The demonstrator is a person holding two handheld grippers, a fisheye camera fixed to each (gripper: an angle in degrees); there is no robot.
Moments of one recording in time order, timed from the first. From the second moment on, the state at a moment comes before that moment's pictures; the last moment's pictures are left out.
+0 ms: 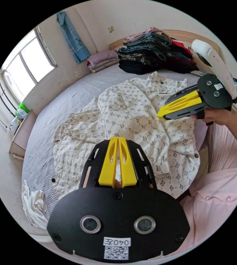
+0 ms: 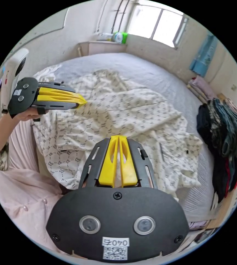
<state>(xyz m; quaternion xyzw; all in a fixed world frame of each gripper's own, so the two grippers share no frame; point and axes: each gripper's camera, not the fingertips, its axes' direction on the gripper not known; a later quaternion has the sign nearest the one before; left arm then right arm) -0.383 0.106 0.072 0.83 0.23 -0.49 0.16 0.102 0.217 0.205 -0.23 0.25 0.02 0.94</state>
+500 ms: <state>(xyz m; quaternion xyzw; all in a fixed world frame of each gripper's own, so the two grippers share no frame) -0.443 0.072 0.019 0.82 0.19 -0.49 0.24 0.182 0.286 0.037 -0.23 0.34 0.24 0.88</state>
